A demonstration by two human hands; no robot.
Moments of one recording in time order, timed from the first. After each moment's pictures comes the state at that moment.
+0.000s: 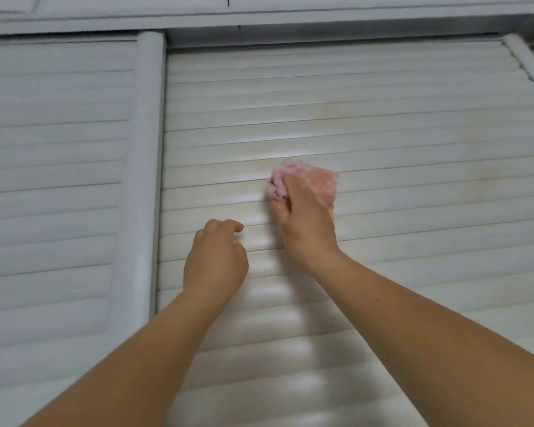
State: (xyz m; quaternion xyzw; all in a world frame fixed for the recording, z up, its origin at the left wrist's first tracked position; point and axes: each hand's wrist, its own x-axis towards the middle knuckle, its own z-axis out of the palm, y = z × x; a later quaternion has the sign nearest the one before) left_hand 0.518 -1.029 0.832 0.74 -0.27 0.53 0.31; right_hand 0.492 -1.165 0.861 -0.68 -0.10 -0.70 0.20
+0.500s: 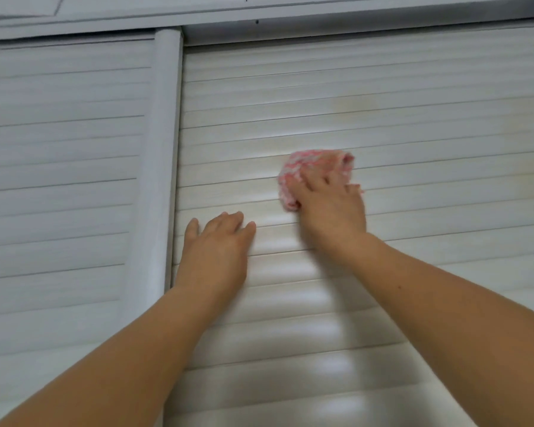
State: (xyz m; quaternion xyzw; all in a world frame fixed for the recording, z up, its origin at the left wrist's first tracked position) left_hand 0.557 -1.005 0.845 0.75 -0.21 0.63 0.00; right_hand 0.508 -1.178 0.887 -0.76 0.05 -0.64 -0.10
